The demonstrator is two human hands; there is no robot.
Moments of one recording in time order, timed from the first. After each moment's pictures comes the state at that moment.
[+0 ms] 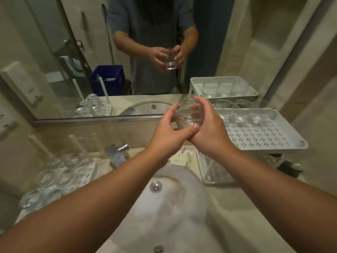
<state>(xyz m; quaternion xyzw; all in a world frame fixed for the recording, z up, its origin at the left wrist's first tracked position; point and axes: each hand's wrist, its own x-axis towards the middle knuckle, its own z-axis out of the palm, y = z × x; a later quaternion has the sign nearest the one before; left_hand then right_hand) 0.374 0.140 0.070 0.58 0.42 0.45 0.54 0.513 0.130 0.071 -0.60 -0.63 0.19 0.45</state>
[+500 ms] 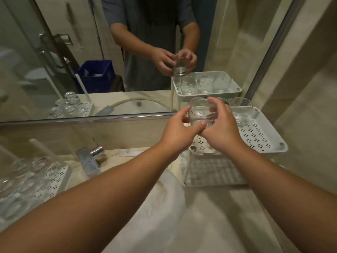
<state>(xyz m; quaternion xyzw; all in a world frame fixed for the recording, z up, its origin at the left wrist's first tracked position) 0.513 0.173 0.046 0.59 0.45 0.41 0.53 0.654 0.158 0.044 -0.67 -0.58 0.16 0.45</state>
